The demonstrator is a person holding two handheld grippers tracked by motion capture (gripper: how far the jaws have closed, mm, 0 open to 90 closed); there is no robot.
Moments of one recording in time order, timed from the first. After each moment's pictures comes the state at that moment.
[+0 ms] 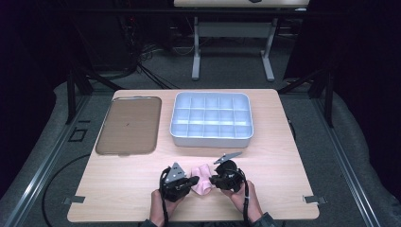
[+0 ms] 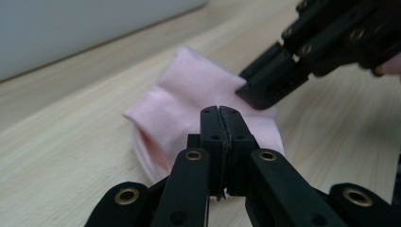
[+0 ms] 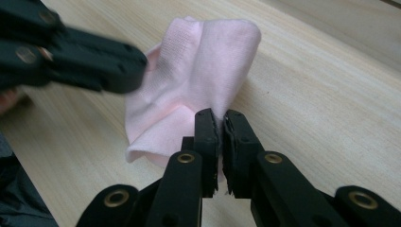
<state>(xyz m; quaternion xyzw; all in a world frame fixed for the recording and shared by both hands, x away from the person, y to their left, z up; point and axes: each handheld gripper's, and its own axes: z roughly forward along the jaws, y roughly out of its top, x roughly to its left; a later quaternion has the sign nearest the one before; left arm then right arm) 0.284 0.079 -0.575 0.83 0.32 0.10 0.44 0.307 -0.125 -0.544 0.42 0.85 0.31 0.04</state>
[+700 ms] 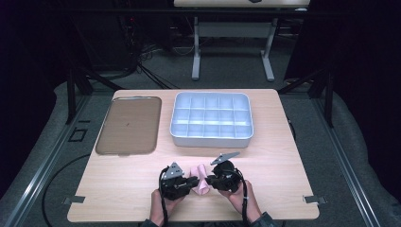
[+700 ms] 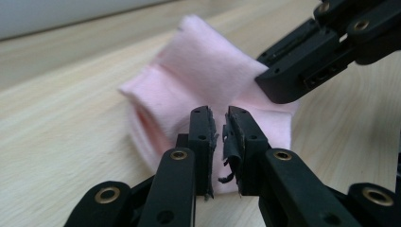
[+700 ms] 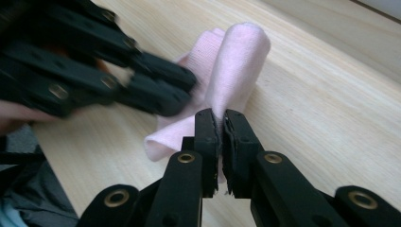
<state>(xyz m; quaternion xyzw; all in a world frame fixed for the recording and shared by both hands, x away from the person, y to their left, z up) 0.292 0.103 -0.579 0.80 0.35 0.07 0.48 0.304 -0.119 -0.537 0.40 0.86 0.33 0.03</state>
